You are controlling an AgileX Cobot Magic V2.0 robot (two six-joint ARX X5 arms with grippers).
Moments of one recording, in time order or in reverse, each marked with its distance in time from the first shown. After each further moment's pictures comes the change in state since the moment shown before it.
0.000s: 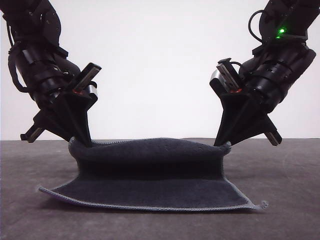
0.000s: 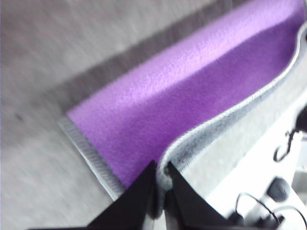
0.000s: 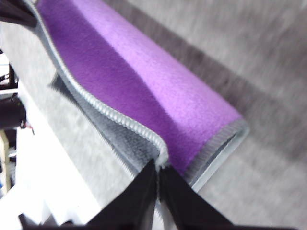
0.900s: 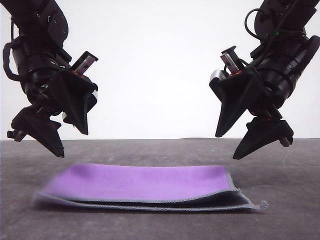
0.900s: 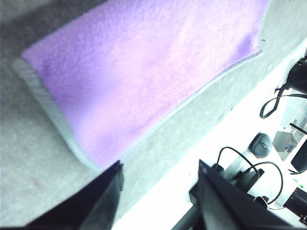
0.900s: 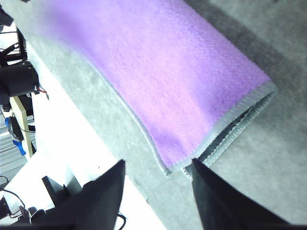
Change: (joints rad) left_arx -0.021 0.020 0.018 -0.205 0.006 0.070; right_arx 0.022 0.000 0.000 -0.173 -0.004 -0.056
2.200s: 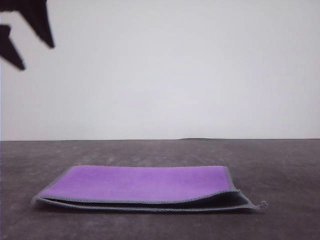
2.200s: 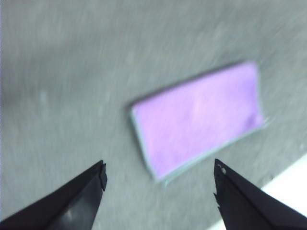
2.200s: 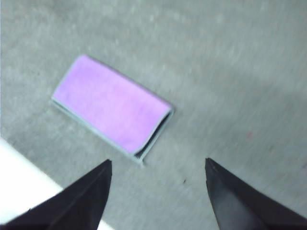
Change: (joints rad) left_arx 0.131 -0.591 -0.127 0.231 -0.238 -0.129; right_arx -0.021 -0.996 -0.139 0.049 0.451 0.198
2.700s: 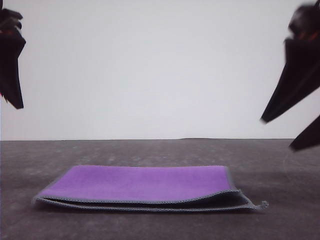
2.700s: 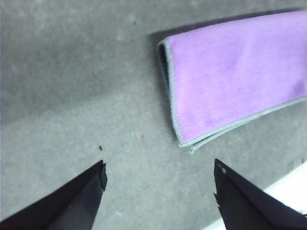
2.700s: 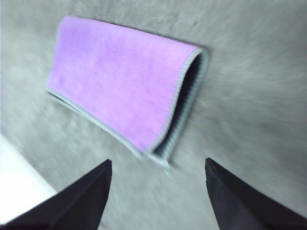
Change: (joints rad) left_arx 0.045 -0.070 -0.344 0.154 -0.001 -0.038; right_arx 0.001 0.141 -0.653 0.736 -0.281 0.322
